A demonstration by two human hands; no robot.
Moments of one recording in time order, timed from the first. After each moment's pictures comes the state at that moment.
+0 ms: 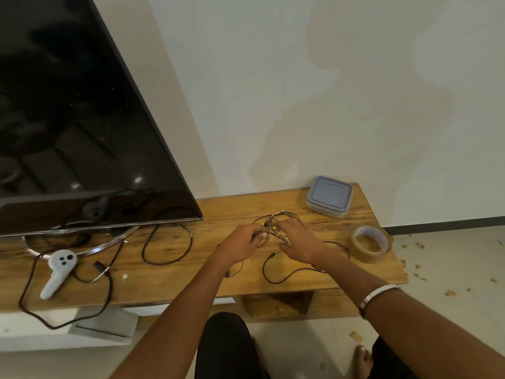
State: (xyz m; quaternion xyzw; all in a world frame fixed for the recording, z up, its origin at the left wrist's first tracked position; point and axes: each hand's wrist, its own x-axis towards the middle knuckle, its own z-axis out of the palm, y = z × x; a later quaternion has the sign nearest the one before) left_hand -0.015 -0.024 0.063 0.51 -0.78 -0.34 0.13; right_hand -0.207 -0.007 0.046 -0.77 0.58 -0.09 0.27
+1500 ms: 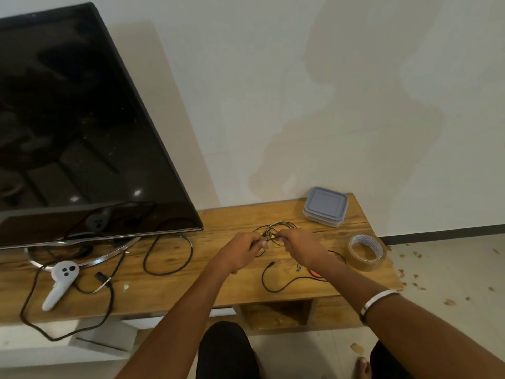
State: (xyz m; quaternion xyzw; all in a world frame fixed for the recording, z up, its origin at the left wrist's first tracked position) left_hand -0.013 -0.022 0.070 0.52 -0.78 -0.32 0.12; right_hand -0.208 -0.004 0.069 -0.76 0.61 -0.12 0.19
